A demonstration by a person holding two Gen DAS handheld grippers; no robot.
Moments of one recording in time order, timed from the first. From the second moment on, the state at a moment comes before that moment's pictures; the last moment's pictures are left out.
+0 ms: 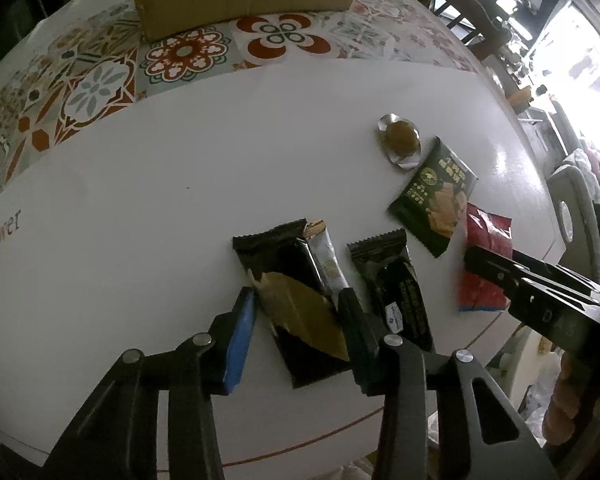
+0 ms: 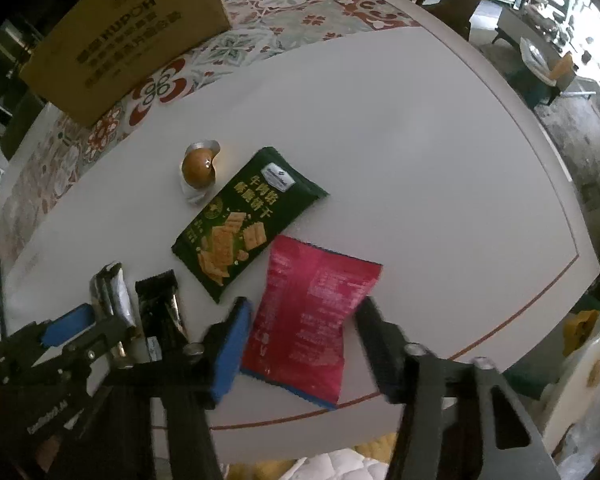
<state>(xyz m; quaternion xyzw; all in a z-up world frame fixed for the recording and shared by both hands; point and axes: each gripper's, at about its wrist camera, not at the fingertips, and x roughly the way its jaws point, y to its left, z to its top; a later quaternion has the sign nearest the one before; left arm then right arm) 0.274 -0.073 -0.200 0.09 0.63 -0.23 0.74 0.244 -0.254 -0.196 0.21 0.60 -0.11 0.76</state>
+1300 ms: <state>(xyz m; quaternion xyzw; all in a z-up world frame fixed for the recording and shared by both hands) 0.302 -0.084 -0.065 0.06 0.45 -0.23 0.86 0.285 -0.250 -0.070 0.12 0.44 -0.04 0.89</state>
